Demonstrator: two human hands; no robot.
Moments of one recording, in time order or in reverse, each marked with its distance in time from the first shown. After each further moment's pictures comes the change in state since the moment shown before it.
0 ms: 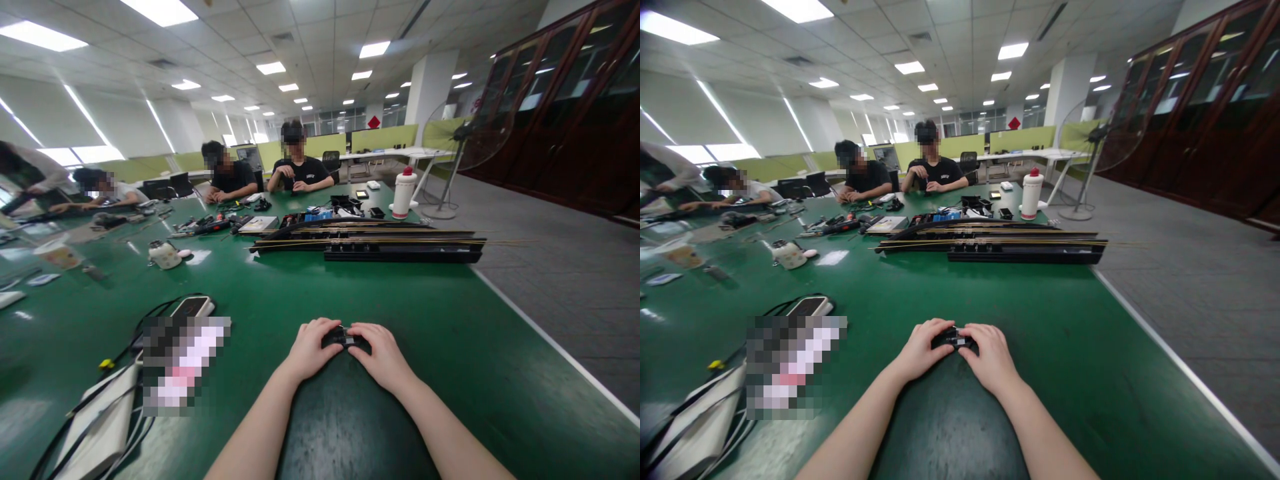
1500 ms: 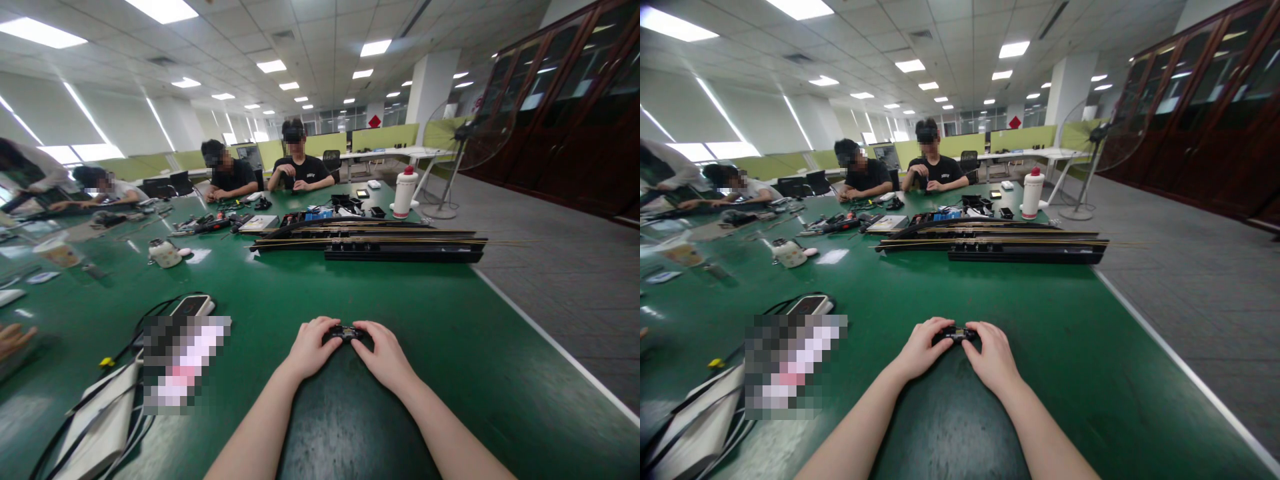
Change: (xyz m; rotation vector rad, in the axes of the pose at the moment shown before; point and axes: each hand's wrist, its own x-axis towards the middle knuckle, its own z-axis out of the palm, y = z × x) left_hand 0.001 -0.002 0.002 -0.014 0.041 -0.016; right_hand 0.001 -0.001 0.002 0.032 0.087 0.105
